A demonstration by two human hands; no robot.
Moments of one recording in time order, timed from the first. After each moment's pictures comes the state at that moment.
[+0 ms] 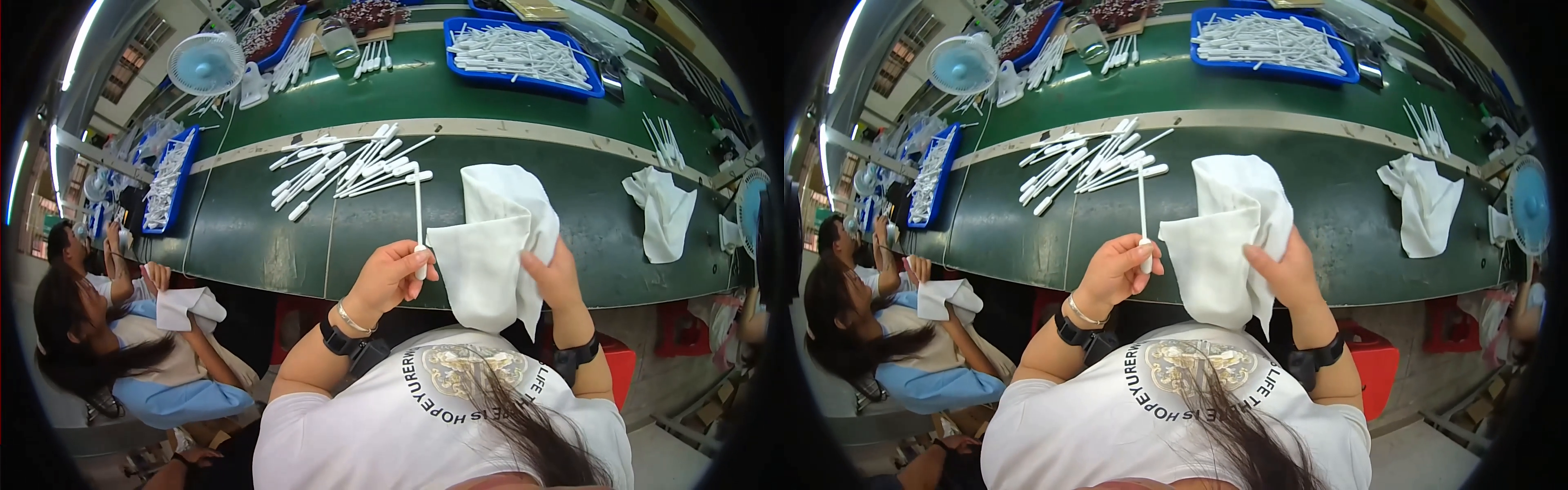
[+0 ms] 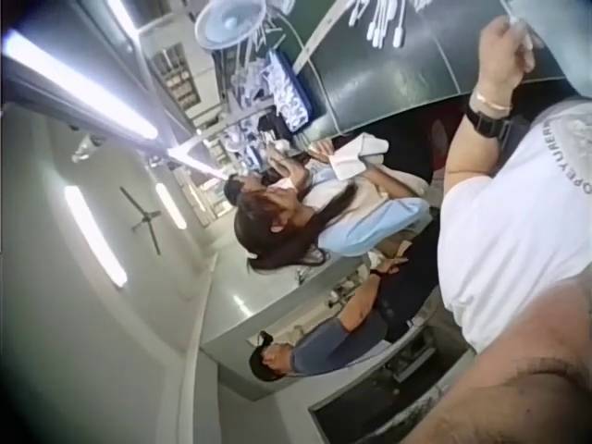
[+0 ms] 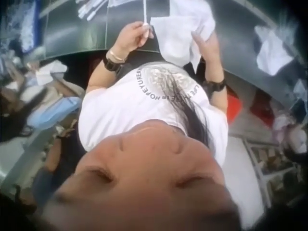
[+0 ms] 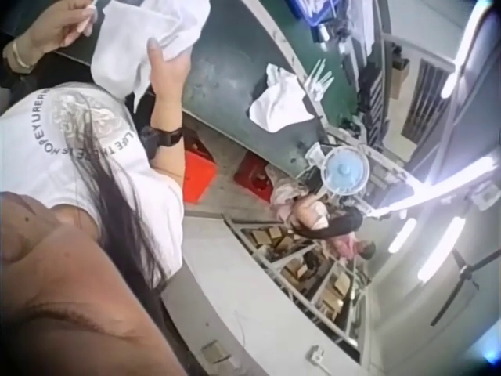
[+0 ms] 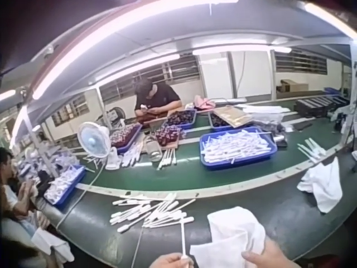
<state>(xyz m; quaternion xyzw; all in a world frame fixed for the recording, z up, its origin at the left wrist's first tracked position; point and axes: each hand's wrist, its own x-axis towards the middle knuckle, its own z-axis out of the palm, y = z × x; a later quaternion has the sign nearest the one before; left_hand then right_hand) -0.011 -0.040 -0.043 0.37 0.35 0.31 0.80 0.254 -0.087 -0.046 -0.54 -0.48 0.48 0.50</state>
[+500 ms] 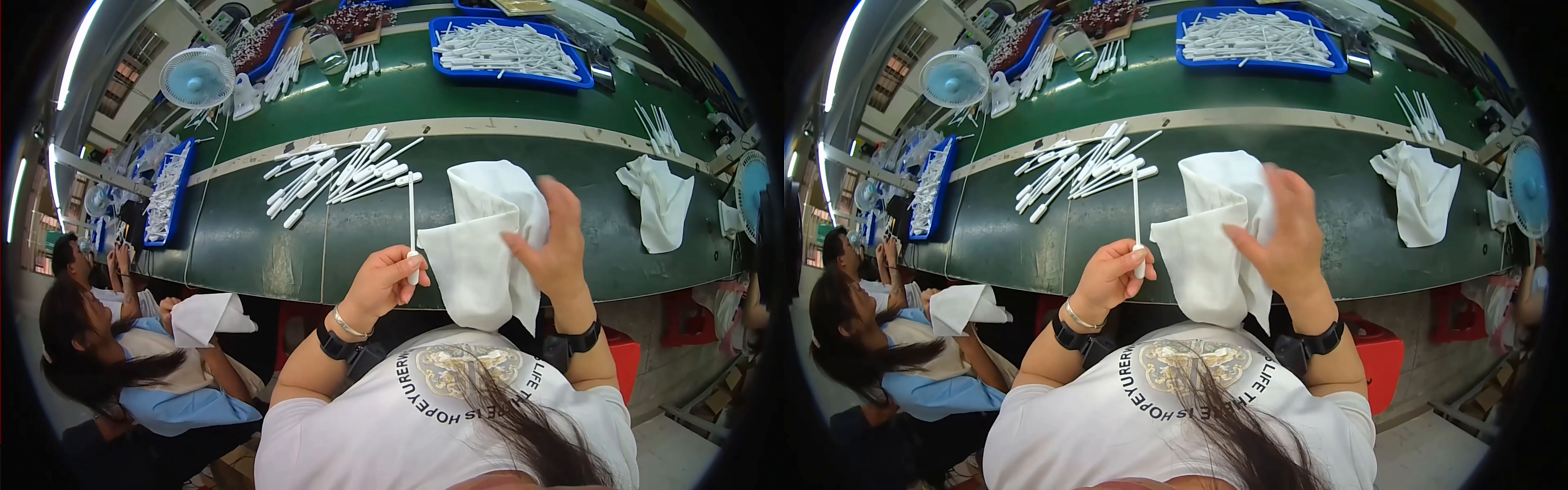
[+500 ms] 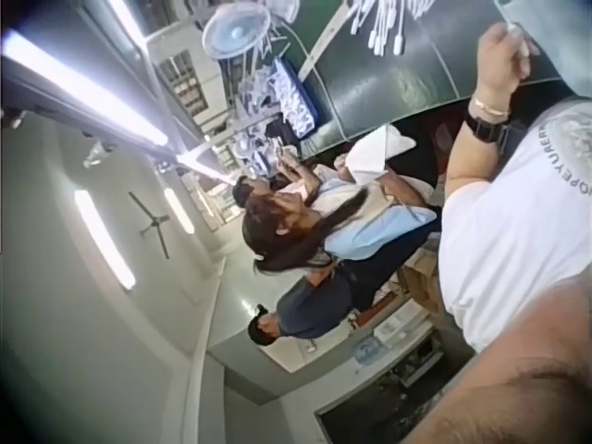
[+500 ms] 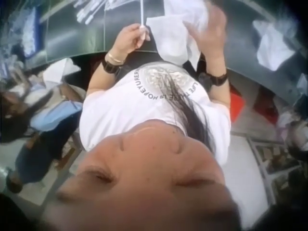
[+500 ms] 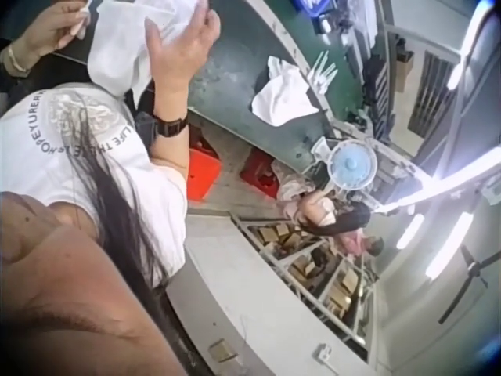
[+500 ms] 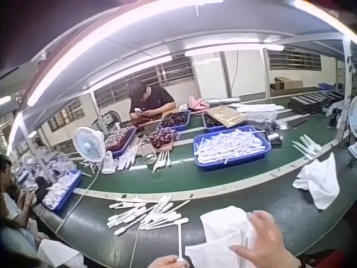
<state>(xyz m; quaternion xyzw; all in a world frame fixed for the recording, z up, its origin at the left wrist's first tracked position) -0.011 -0.042 -0.045 0.37 0.36 0.30 0.80 0.252 -0.073 -0.002 -0.61 -0.66 0.12 0.43</state>
